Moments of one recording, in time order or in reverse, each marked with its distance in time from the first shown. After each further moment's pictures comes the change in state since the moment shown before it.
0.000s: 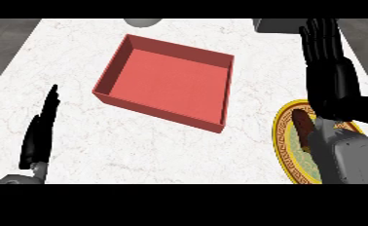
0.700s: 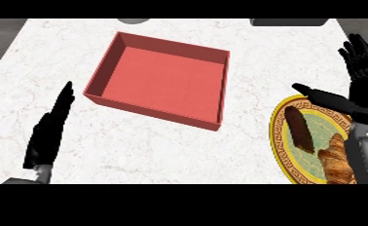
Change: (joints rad) left arm 0.021 -0.022 -0.018 -0.131 0.014 -0.112 0.015; right arm 0.091 -0.136 -0.176 0.244 0.101 -0.003 -0.128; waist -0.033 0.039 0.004
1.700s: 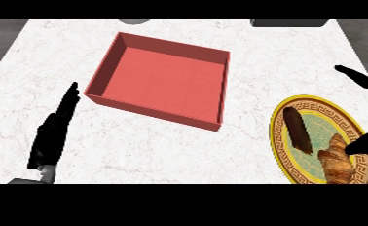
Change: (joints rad) left arm 0.003 -0.036 0.010 -0.008 -0.022 -0.037 0.005; right arm 0.089 -0.508 0.234 -0.129 0.231 0.568 0.394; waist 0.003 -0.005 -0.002
